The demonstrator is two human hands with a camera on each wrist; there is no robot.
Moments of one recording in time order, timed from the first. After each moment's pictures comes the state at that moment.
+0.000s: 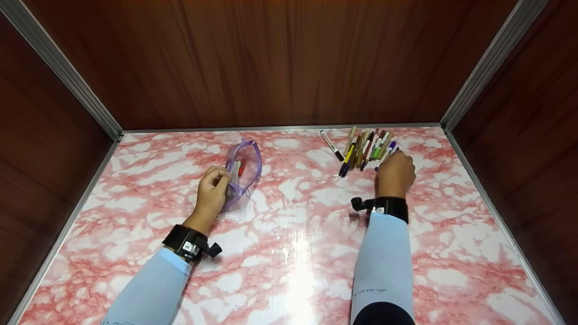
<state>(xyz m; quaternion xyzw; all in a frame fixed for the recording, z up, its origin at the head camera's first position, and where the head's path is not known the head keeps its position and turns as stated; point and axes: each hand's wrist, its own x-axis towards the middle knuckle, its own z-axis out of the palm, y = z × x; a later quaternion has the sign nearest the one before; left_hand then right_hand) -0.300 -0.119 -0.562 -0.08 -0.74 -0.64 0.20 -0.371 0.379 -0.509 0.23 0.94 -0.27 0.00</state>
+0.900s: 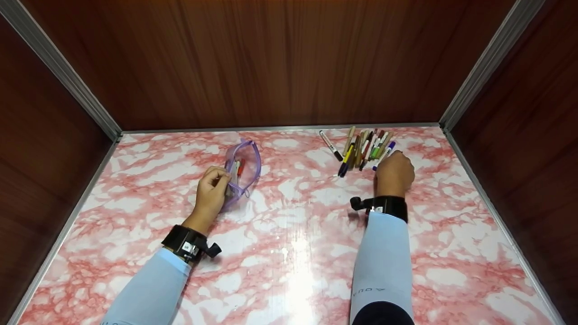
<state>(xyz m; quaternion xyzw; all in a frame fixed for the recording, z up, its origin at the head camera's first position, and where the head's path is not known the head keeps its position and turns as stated) -0.301 -0.119 -0.562 -0.07 -0.74 -0.64 0.20 -0.369 0.379 -0.504 0.22 0.94 -0.24 0.04</state>
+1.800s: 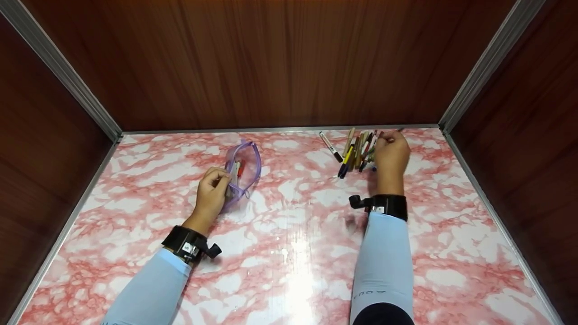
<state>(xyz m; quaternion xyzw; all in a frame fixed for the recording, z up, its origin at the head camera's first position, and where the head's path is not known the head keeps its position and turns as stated) -0.300 -0.119 -0.560 -0.07 -0.74 -0.63 0.21 -0.374 0.347 -0.471 0.20 0.85 -0.45 -0.19</state>
